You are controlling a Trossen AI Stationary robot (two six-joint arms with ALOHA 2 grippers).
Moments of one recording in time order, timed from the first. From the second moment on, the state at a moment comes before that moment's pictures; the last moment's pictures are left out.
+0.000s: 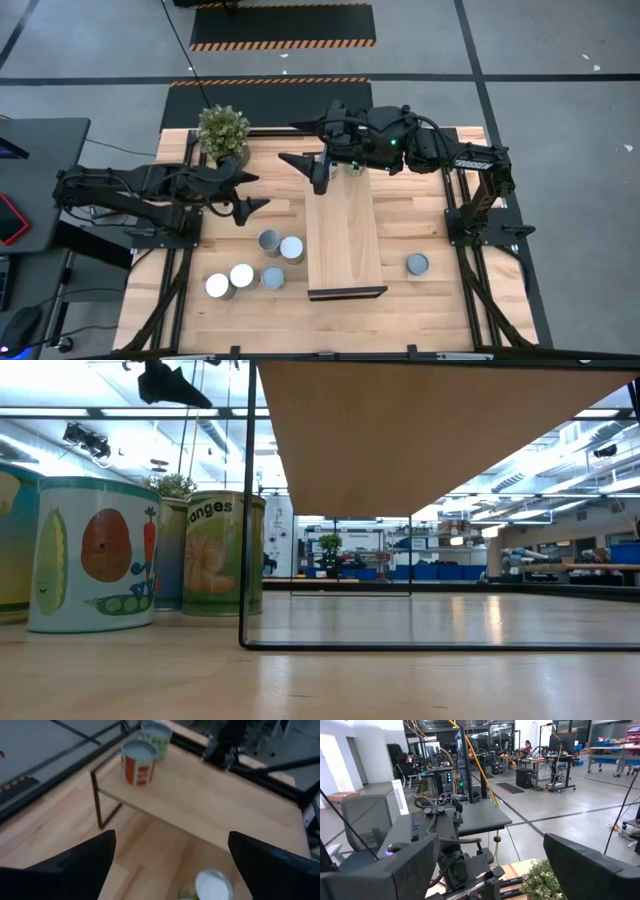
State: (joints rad) left arm -0.09 0.90 0.97 -0.61 -0.37 -0.48; right arm 0.08 1.77 2.16 -0.38 0.28 0.08
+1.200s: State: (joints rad) left arm -0.08 0.86 0.97 -0.81 0.10 -0.38; right arm 0.08 1.77 2.16 -0.36 0.29 0.10
